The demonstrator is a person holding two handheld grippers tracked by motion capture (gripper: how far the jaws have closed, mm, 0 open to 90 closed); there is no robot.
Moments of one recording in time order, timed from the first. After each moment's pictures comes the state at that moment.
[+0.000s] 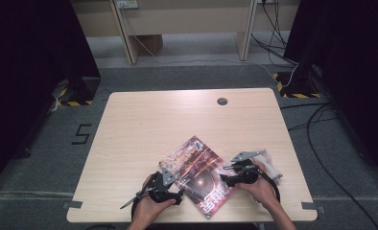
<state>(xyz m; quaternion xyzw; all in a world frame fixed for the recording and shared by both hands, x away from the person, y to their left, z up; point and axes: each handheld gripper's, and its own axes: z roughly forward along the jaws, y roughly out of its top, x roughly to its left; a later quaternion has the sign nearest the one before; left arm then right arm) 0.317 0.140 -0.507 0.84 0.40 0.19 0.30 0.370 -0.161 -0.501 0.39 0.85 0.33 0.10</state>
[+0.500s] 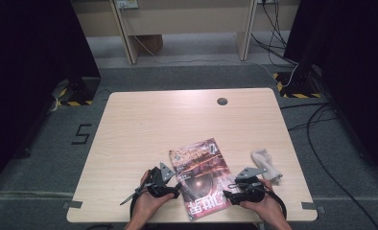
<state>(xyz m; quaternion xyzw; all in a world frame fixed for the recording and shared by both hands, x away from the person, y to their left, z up) 0.329 0.145 -0.507 0.83 0.41 0.22 0.29 0.320 -0.169 -0.500 0.40 0.85 0.34 0.08</state>
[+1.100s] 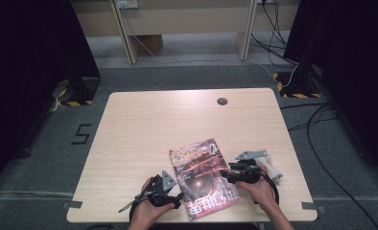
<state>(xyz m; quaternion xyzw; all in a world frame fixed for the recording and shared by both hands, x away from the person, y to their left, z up) 0.305 0.141 -0.506 0.85 0.39 0.19 0.30 0.374 -0.162 -0.499 0.44 0.81 0.39 0.09</state>
